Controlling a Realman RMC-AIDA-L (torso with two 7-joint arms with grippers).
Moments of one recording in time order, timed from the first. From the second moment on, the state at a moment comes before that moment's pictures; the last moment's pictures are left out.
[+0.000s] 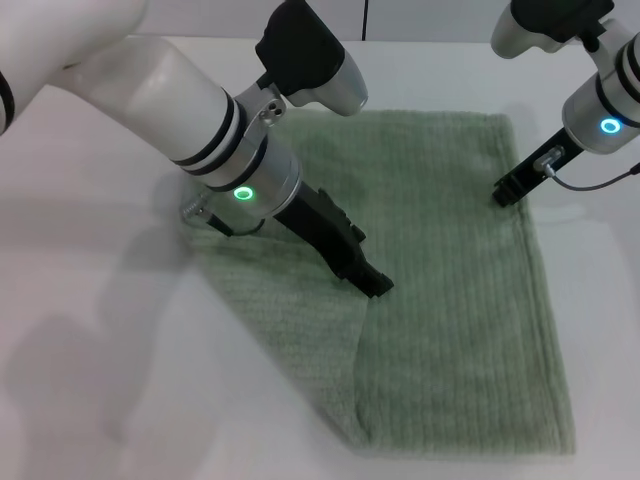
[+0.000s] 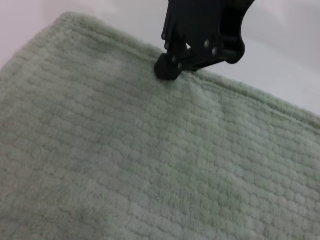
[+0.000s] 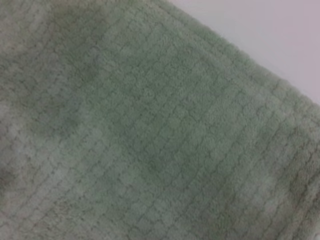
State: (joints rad) left arm -0.93 -2.08 1.50 0.66 2.17 1.20 -2.12; right arm 1.09 1.98 -1.14 -0.37 -2.68 -1.07 2.41
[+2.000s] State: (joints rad) left arm -0.93 -2.07 1.57 0.66 2.16 1.16 -2.12; right arm 1.09 1.98 -1.14 -0.38 -2.68 -1.06 2.40
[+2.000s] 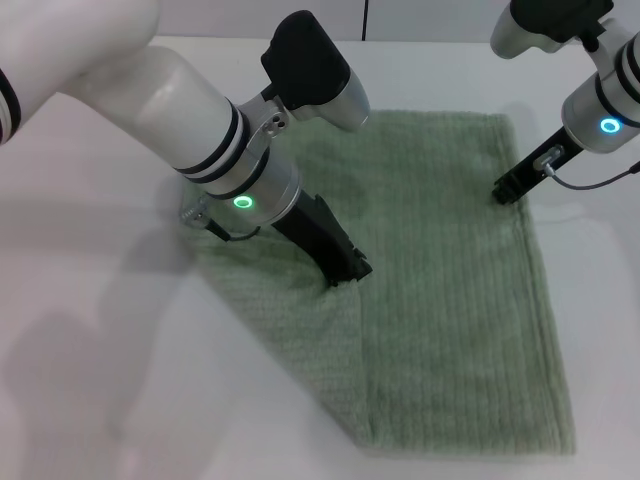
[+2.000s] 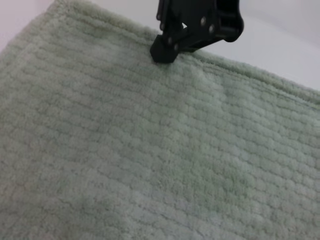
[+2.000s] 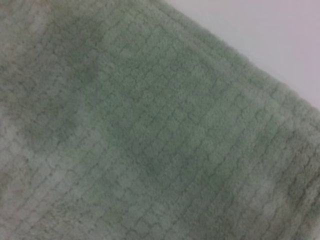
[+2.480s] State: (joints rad) left arm -0.89 -2.06 1.49 0.75 2.17 1.30 -2.09; right arm 1.09 1.98 -1.14 -0.37 -2.68 -1.06 2.39
